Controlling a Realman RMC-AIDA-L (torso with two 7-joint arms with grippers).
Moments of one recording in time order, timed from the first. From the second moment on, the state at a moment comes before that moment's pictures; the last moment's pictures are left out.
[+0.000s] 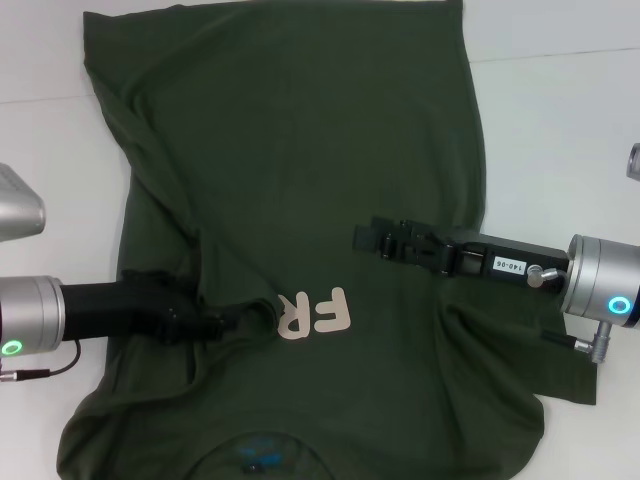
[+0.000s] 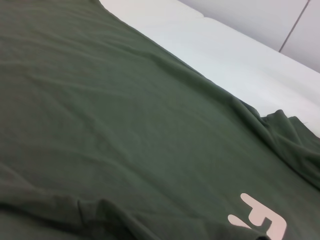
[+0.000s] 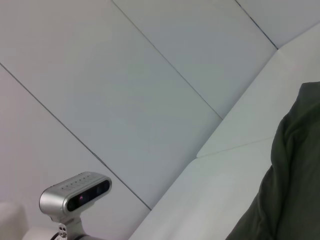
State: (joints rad) left arm -0.53 -2.16 0.83 0.73 2.20 1.31 -1.64; right arm 0.51 2.08 -0.58 -0.33 -1.86 -1.54 1.56
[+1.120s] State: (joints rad) left arm -0.54 -2.16 0.85 0.76 2.22 1.25 -1.71; right arm 0.51 2.08 -0.58 -0.33 -1.86 -1.55 1.56
